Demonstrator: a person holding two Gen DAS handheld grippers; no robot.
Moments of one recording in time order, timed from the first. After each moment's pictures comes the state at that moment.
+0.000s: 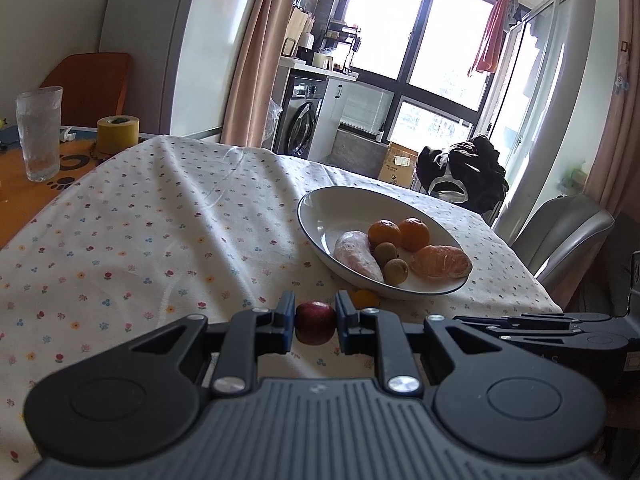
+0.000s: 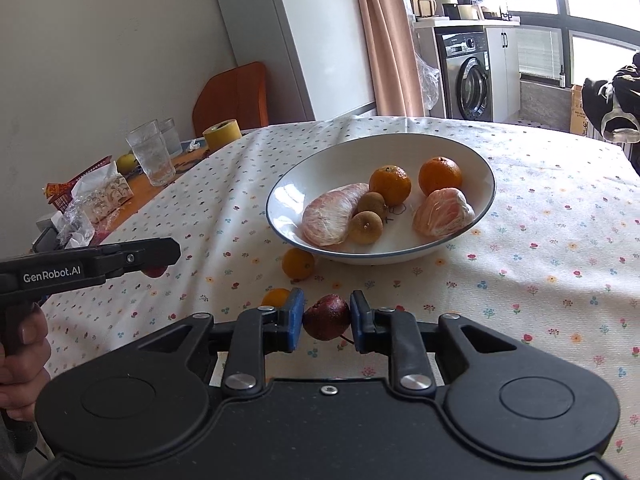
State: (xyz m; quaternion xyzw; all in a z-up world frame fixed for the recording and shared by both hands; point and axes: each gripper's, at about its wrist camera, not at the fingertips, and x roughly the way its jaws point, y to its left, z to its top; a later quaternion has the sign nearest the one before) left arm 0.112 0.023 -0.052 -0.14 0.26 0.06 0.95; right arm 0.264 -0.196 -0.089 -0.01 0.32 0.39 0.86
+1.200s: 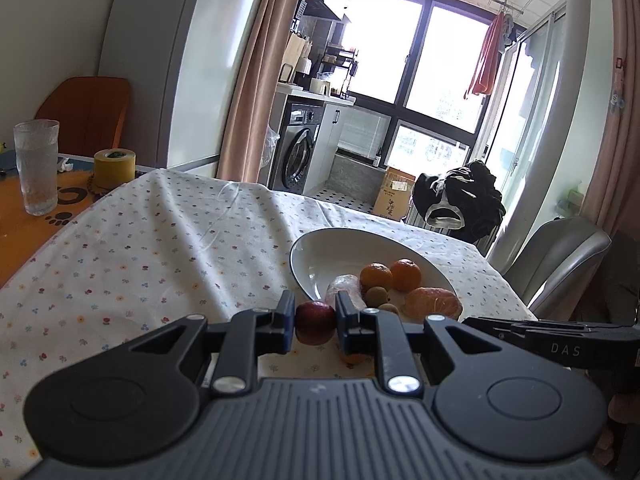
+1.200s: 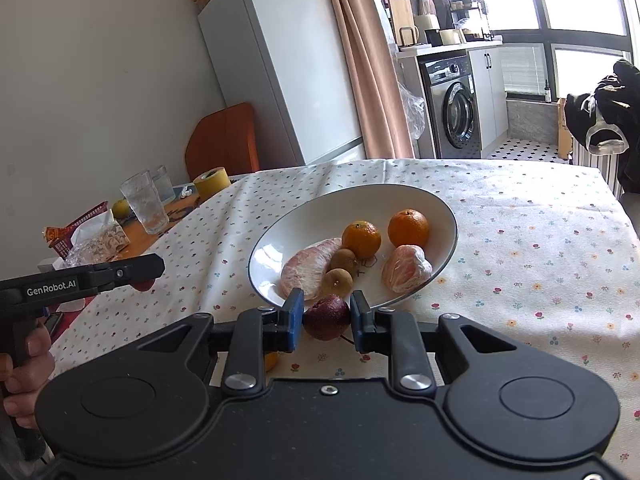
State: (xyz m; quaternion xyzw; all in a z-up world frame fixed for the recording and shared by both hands) left arm 0.124 0.022 -0.028 -0.14 0.22 0.06 0.96; right arm 0.284 -0.221 -0.065 0.03 0.28 0.38 0.88
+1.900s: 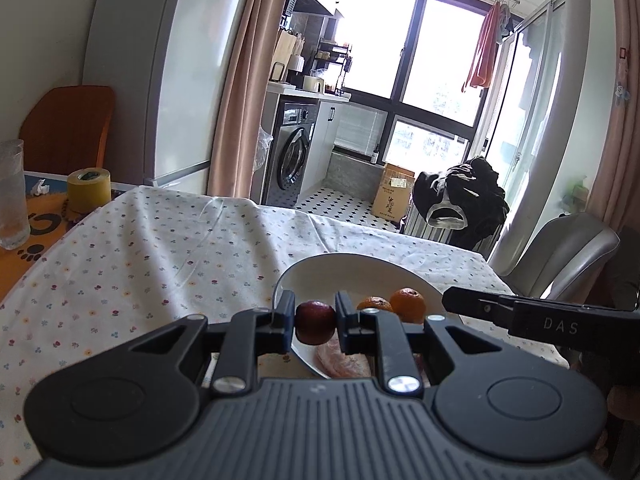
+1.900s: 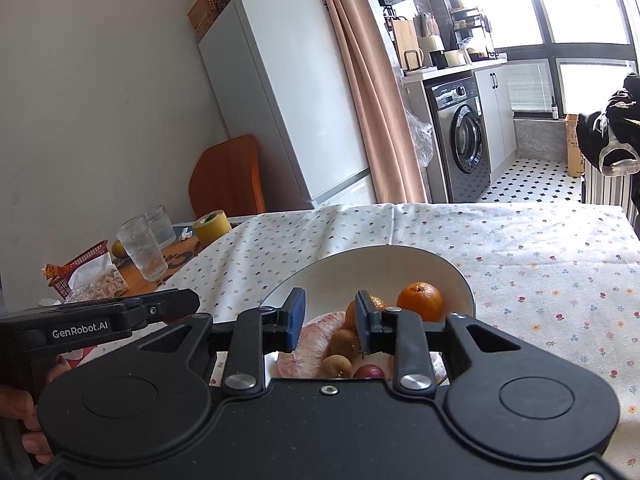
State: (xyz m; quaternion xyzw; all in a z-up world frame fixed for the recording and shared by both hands) left arm 0.182 0.022 -0.017 -0.12 0.23 0.06 0.96; right arm 0.331 -0.199 -0.046 0.06 0.25 0.39 0.88
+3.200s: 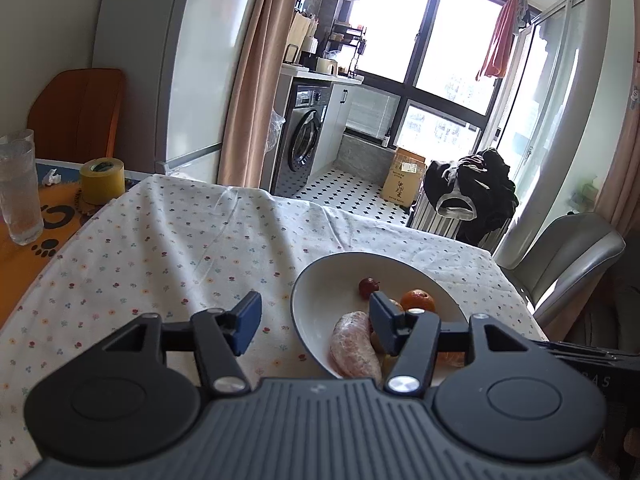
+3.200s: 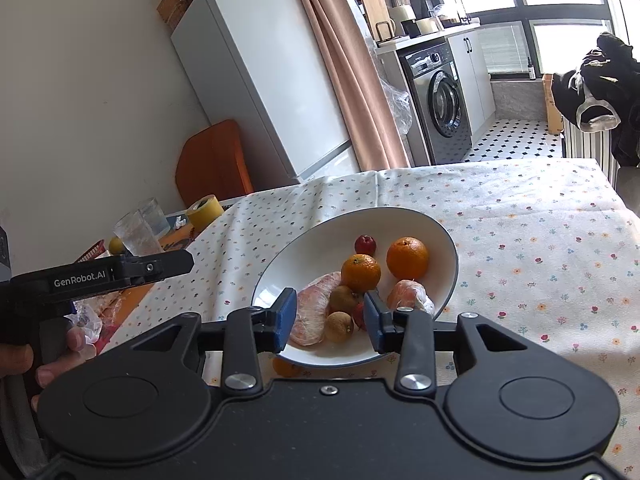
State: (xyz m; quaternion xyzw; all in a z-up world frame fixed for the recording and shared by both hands) left arm 0.179 0.040 0.004 -0.14 0.26 0.07 0.95; right arm 0.308 -0.215 -0.043 0.08 0.31 0.36 0.88
